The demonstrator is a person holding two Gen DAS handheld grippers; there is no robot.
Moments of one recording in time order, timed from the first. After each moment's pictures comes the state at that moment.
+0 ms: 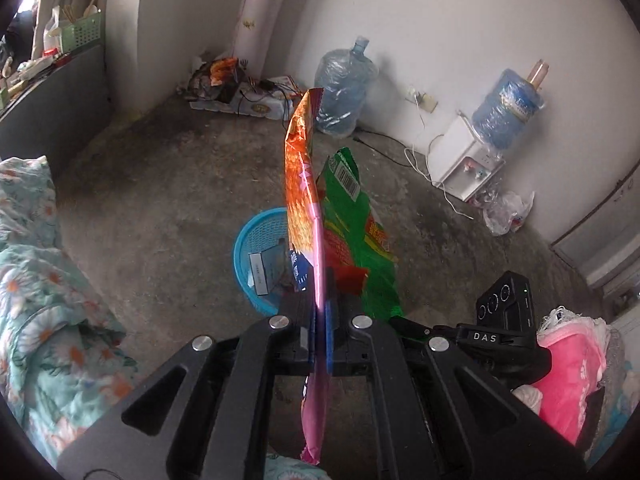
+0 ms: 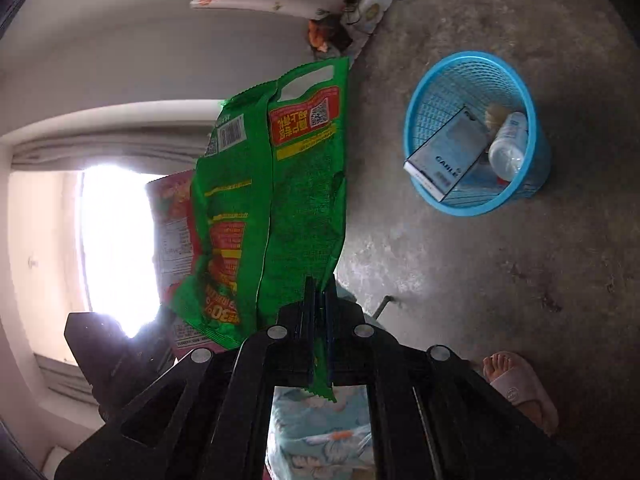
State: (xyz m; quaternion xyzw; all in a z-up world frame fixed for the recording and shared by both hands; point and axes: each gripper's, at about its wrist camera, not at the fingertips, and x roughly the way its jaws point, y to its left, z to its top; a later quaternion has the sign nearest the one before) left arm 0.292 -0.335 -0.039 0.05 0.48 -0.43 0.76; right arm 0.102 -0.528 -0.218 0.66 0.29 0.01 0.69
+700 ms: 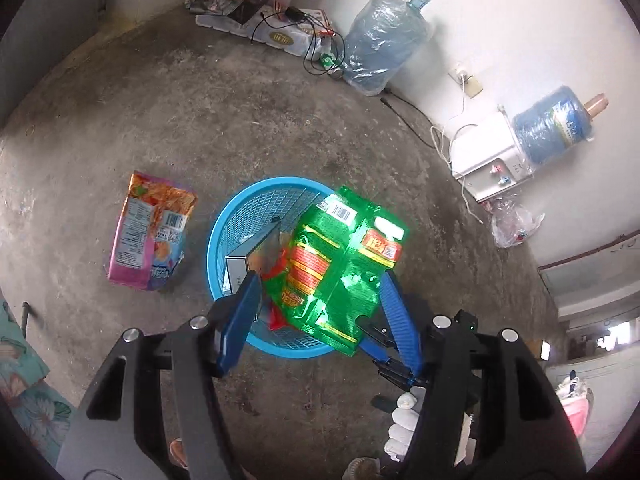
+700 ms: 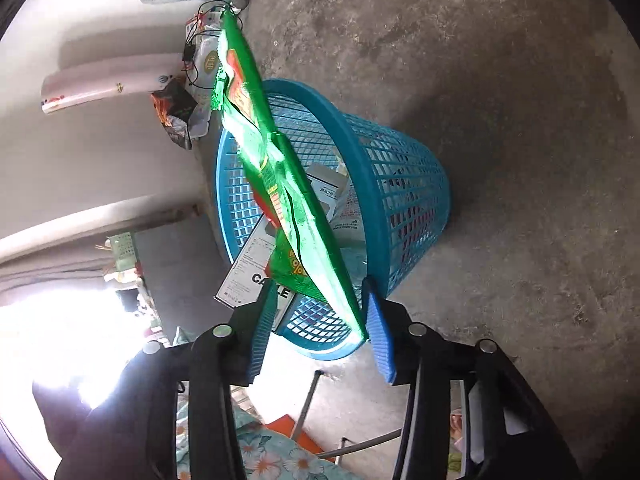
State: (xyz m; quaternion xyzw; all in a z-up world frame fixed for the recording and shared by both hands) left arm 0.404 -0.405 -0.184 -0.02 0.58 -0.40 0.71; right arm 0.156 -0.592 -0.380 0.68 0.34 -0.18 0.62
